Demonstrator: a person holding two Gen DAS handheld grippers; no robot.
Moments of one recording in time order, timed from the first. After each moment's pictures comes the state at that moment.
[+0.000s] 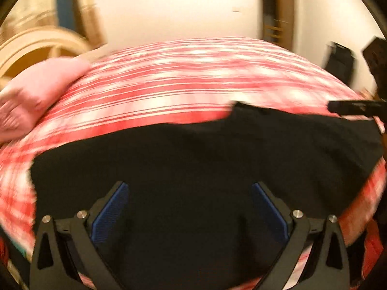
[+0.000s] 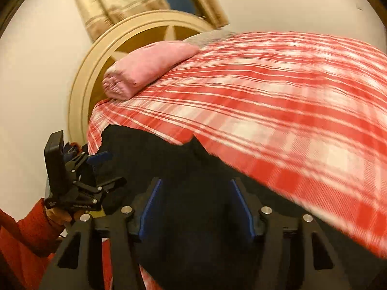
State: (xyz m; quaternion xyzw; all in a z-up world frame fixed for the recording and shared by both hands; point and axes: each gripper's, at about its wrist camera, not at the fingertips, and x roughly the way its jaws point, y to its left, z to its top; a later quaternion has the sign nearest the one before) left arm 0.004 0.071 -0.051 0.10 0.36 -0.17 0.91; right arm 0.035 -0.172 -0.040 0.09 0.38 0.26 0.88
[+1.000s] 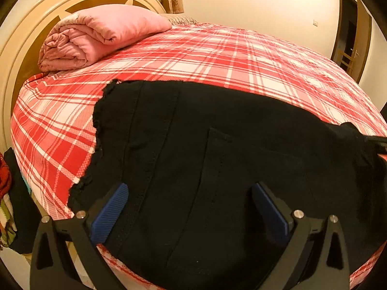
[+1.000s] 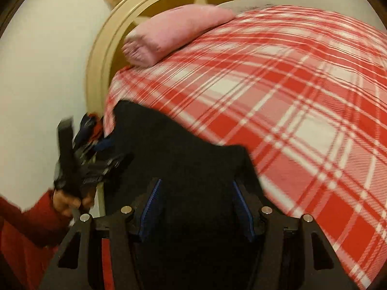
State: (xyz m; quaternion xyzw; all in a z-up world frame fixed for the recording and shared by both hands) left arm 0.040 0.162 -0.090 0.00 0.41 -0.01 0.91; right arm 0.097 -0.101 -0.079 0.05 0.45 0.37 0.81
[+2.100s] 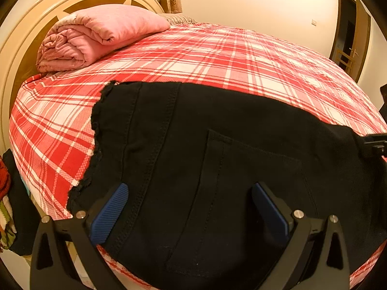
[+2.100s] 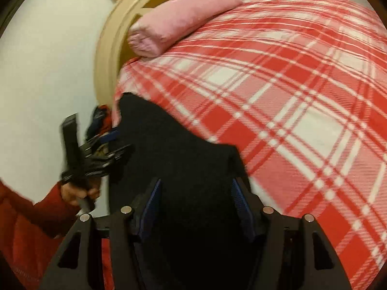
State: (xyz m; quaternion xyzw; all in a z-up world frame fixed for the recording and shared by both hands) left arm 0.042 0.162 -0.091 0.00 0.41 -0.01 0.91; right arm 0.125 -0.116 -0.090 0.07 0.48 0.42 0.76
